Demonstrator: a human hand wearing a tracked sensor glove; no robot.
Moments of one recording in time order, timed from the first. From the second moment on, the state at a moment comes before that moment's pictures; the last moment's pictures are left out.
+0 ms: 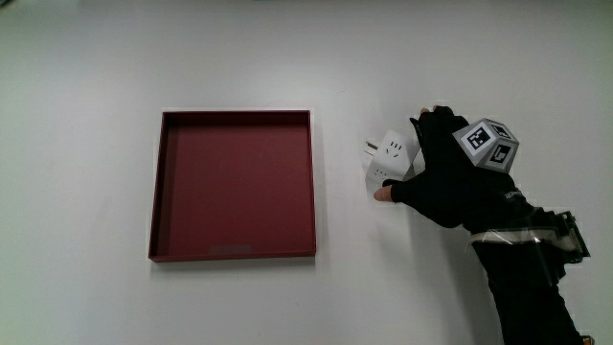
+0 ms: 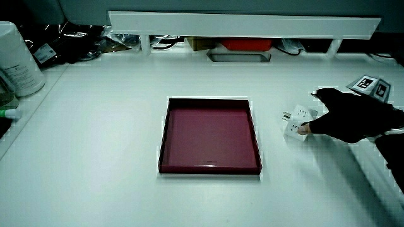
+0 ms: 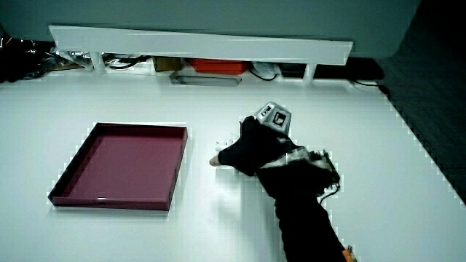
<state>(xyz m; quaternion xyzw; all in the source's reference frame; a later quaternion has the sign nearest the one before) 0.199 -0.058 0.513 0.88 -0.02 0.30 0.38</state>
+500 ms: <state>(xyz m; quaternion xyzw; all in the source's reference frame) 0.209 -0.056 0.519 0.89 0.01 0.31 0.33</state>
